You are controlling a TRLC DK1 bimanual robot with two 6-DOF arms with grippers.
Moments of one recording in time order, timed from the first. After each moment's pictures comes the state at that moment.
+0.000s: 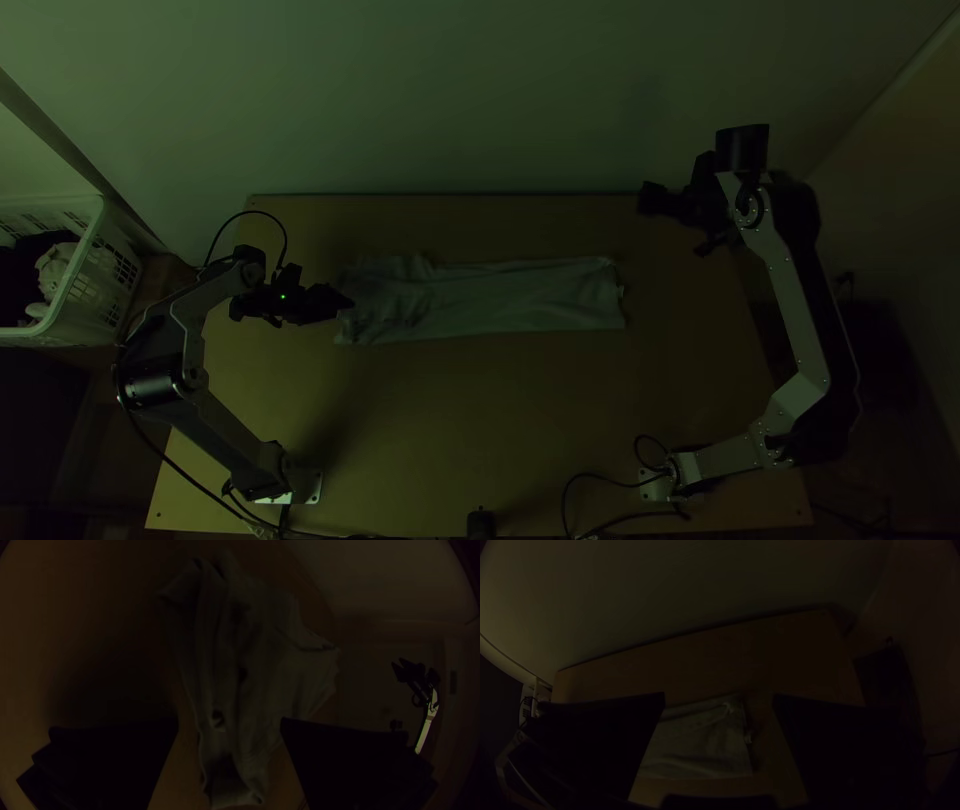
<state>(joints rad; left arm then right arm) 0.26 1.80 1.15 -0.79 0.81 0.22 0.12 1.58 1.81 -1.03 -0.05 0.29</state>
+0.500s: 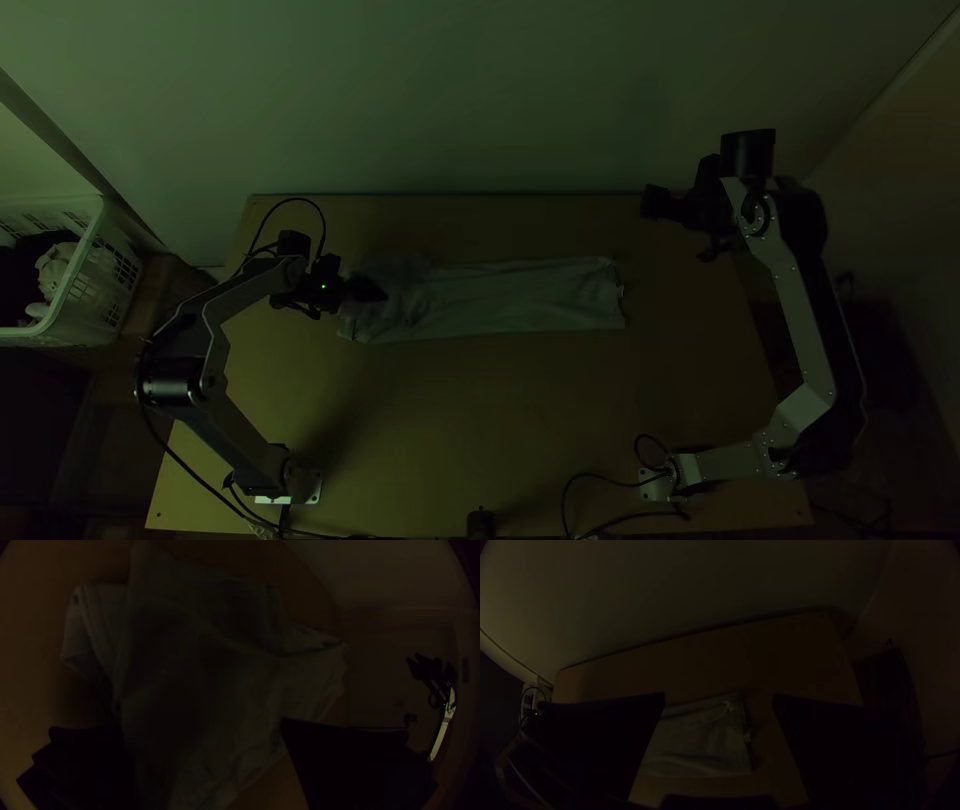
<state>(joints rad) 0.01 1.79 1.15 -0.57 0.71 -0.05 0.12 1.54 1.77 -1.02 -0.05 0.29</state>
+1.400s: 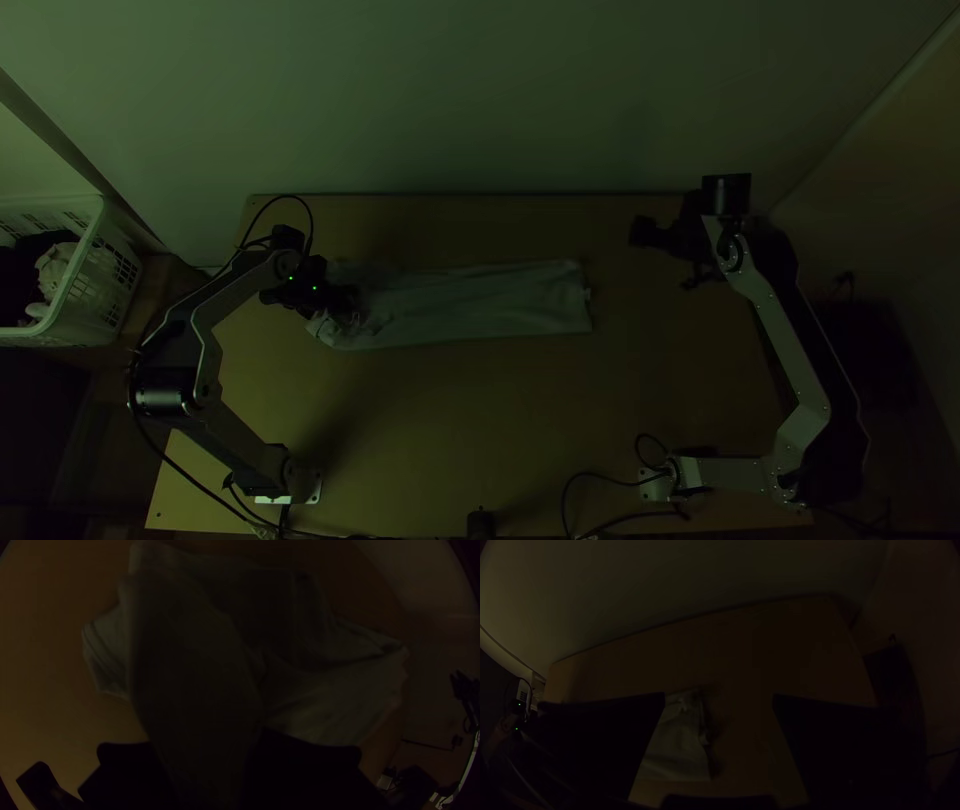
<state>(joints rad) 0.06 1.73 1.21 -0.75 0.33 -0.02 0.12 1.43 1.43 -0.78 -0.05 0.29</state>
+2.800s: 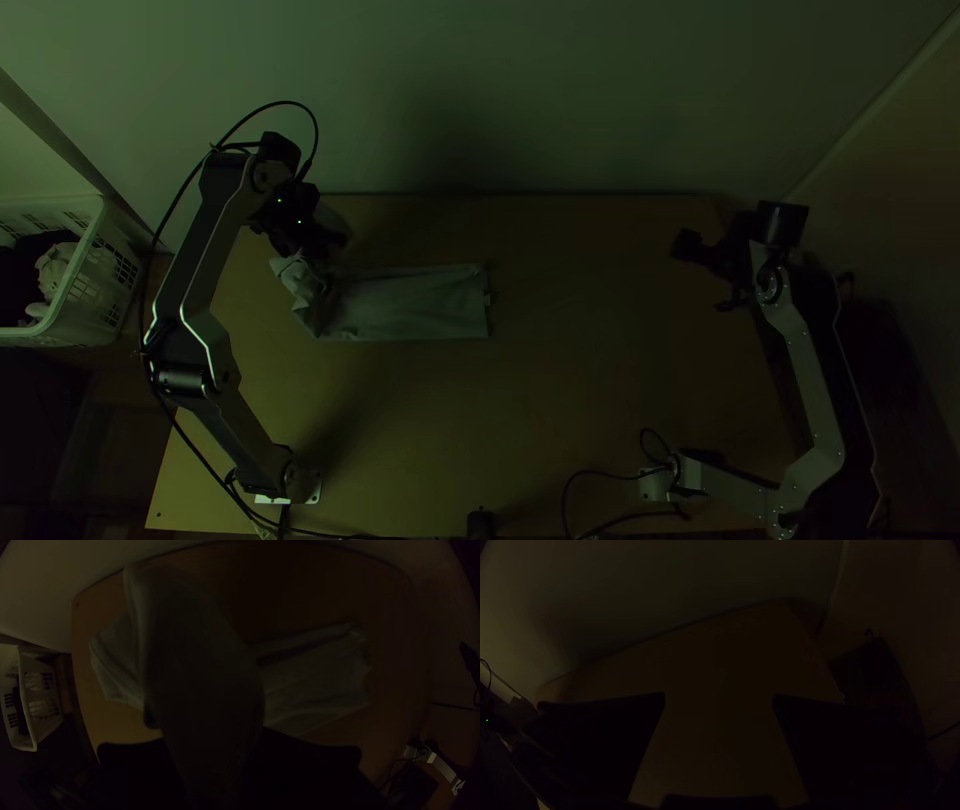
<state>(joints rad) -0.10 1.83 2.04 -1.47 0.04 0.10 -0.07 1.26 1.26 -0.71 -0.05 0.23</state>
